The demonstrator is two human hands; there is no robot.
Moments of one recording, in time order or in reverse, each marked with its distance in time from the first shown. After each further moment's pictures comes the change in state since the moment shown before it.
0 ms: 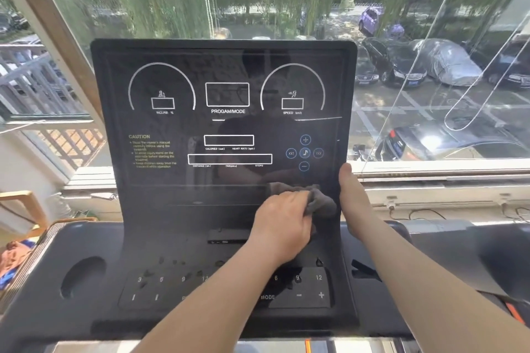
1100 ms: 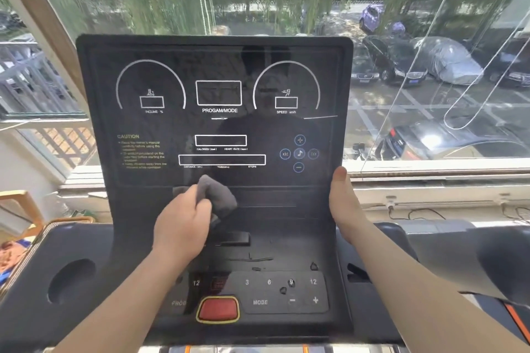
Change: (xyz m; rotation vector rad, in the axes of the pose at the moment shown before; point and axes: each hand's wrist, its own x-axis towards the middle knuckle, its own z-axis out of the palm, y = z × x) left_hand -0.039 -0.086 -0.076 -0.066 0.127 -0.606; right_hand 0.012 0.018 0.004 -0.105 -0.019 -0.086
